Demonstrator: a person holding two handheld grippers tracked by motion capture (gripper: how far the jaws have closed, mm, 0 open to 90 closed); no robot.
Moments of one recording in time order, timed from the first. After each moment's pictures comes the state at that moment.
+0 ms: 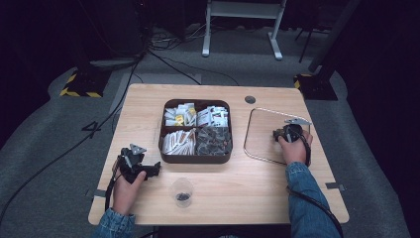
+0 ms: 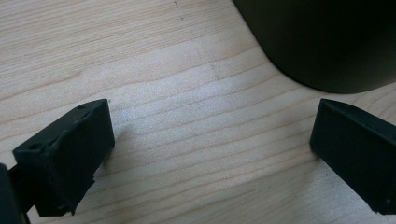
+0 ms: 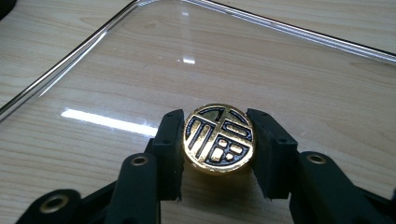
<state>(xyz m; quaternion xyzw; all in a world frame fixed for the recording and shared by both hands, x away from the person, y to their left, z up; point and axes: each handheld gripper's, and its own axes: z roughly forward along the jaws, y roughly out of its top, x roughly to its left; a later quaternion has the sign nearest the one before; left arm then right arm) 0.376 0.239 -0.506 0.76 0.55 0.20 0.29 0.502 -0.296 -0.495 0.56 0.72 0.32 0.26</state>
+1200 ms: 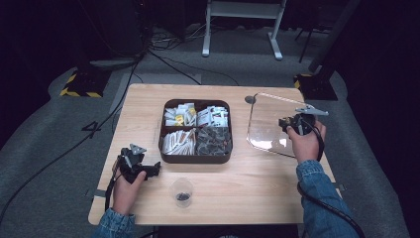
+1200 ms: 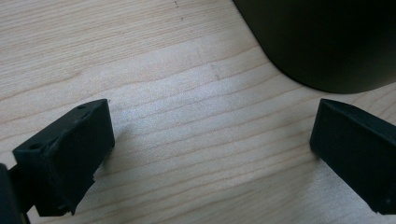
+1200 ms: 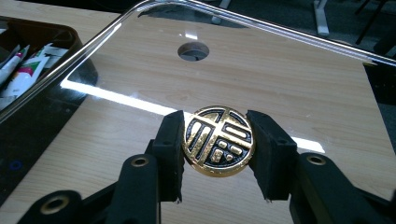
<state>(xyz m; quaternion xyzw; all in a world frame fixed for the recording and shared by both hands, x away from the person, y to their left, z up) 0.376 0.239 -0.505 0.76 0.55 0.20 0.29 0.477 -0.294 -0.411 0.53 0.71 0.37 0.27</state>
